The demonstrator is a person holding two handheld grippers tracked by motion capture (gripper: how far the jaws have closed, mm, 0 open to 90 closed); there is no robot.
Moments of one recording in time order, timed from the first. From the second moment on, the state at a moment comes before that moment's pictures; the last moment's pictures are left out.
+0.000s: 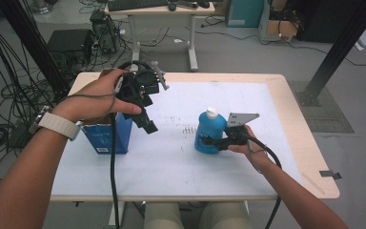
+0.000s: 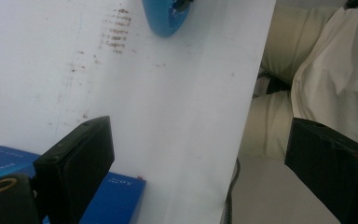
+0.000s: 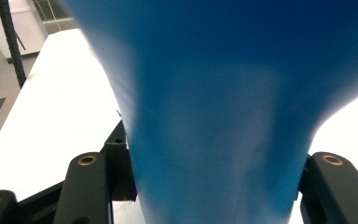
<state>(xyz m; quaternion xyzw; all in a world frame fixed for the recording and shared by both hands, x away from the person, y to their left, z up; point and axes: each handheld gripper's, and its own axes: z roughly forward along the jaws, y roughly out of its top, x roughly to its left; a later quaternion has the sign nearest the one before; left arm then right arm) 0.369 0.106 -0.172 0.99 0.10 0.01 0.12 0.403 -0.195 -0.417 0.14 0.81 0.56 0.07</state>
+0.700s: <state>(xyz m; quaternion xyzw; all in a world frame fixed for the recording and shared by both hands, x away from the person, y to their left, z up) 0.368 0.104 -0.173 0.99 0.10 0.01 0.12 0.403 -0.194 -0.414 0.14 0.82 0.55 0.08</state>
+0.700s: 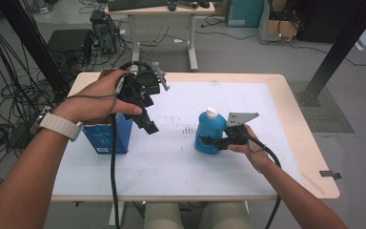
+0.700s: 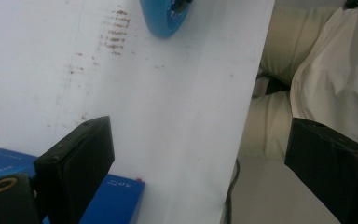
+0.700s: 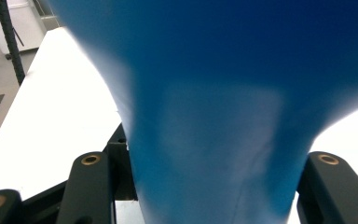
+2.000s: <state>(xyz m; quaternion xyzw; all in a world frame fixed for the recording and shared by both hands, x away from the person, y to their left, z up) 0.367 0.101 -0.172 0.99 0.10 0.01 0.12 0.403 -0.194 -0.415 0.14 0.82 0.55 0.07</state>
